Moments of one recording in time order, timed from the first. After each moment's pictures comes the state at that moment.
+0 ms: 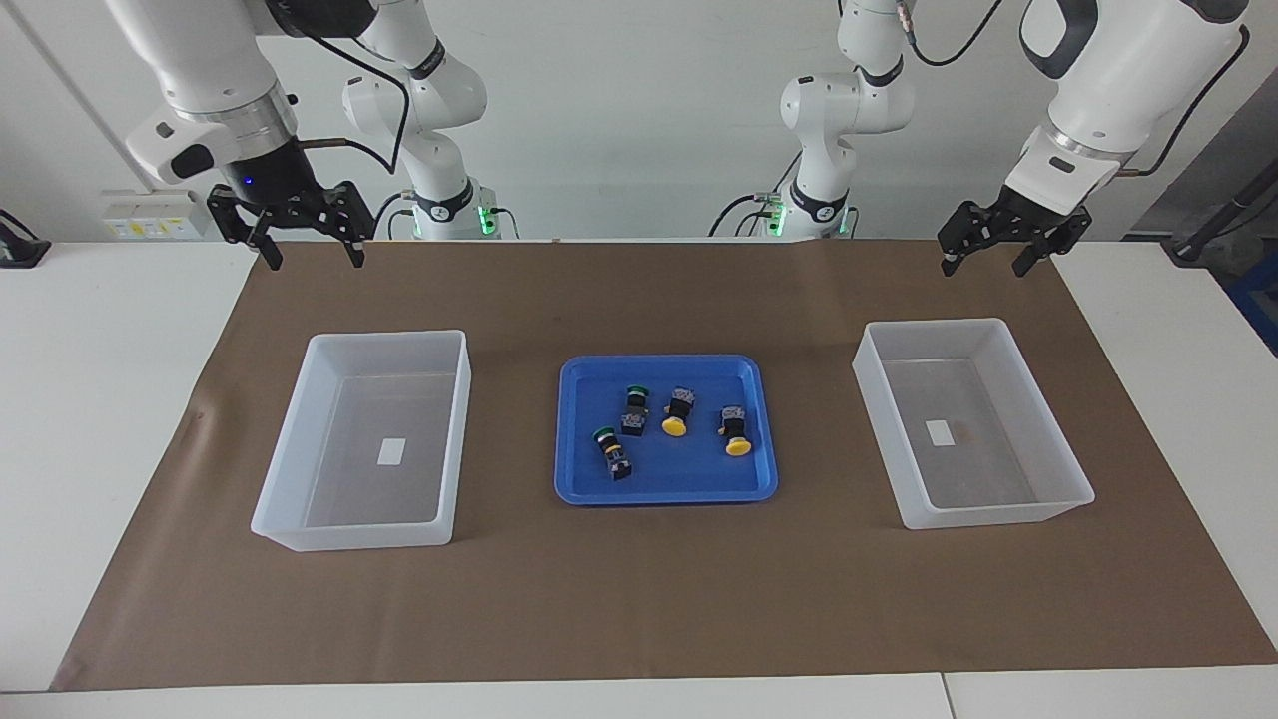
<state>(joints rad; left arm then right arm) -0.06 -0.01 0.00 -1.59 -0.02 1.55 0.02 0.26 0.04 -0.14 -1.58 -0.01 1.72 0.02</state>
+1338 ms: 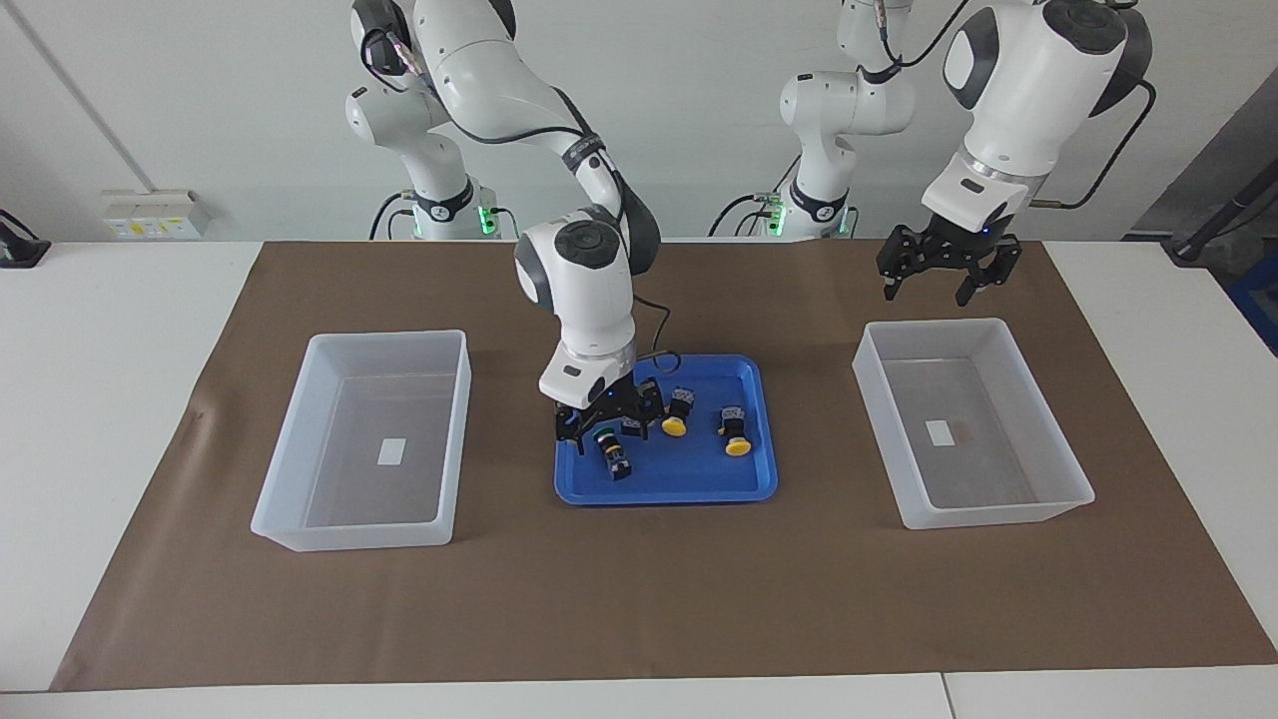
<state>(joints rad) -0.16 -0.09 -0.01 -1.82 -0.02 1.83 0.01 0.61 0.52 -0.14 -1.59 0.01 2.30 0.26</state>
